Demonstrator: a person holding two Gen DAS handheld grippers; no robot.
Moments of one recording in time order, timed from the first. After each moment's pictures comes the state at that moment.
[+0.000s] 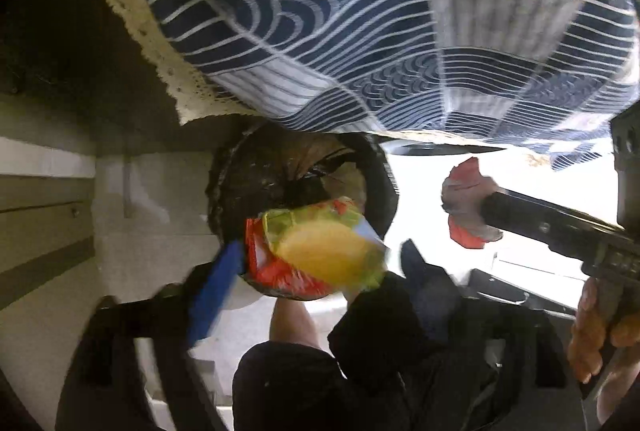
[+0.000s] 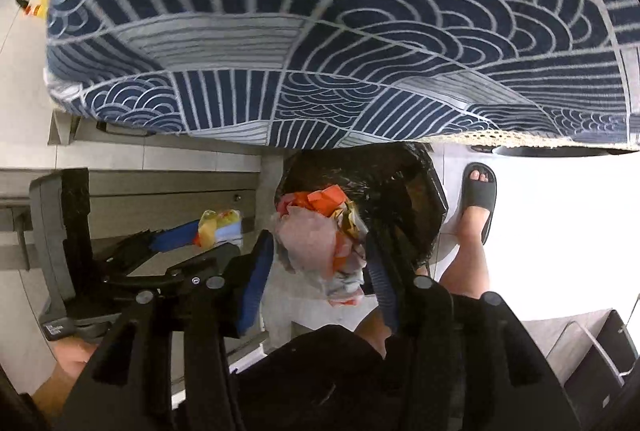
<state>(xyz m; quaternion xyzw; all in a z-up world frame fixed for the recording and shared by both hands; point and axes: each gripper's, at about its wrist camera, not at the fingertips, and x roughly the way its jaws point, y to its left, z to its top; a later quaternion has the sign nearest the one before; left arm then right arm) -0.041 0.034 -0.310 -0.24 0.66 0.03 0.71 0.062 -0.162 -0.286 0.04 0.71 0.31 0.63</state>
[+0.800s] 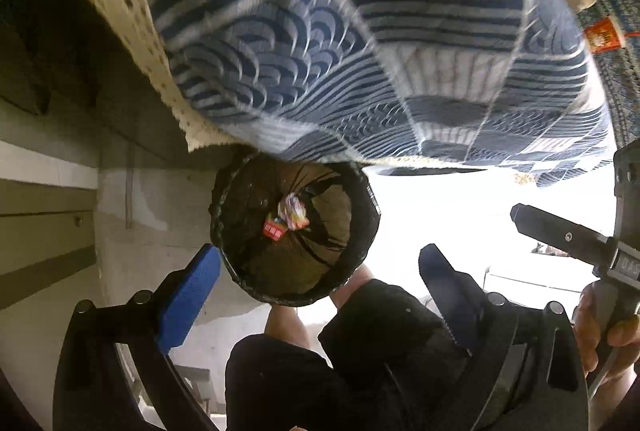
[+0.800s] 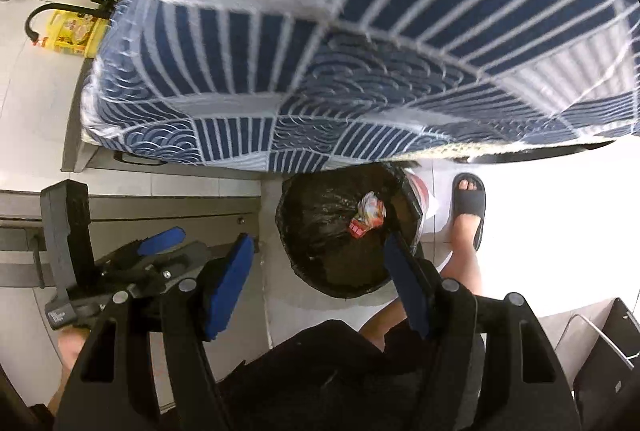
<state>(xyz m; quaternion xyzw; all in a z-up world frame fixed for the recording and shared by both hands) -0.034 0.037 -0.253 -0.24 0.63 0.03 0.74 0.070 -0.203 -0.229 0.06 0.68 0.29 0.67</state>
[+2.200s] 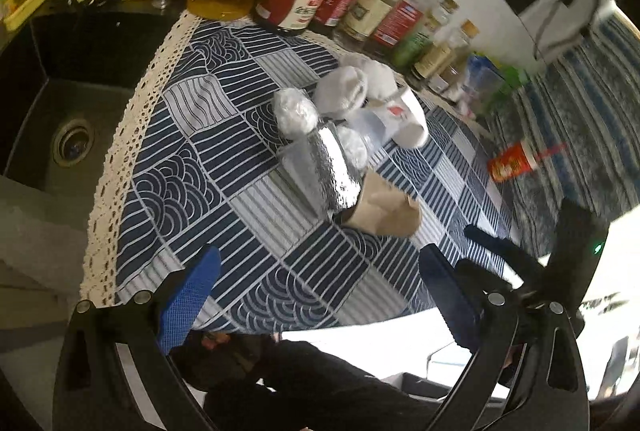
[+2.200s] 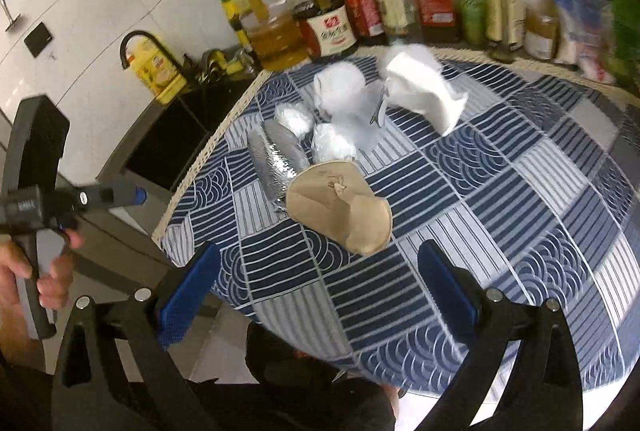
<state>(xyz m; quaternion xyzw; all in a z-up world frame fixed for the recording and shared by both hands) 0.093 0.043 -0.040 -0.29 0.48 0.03 0.83 0.205 -0.207 -0.054 -0.05 0.48 0.42 0.77</state>
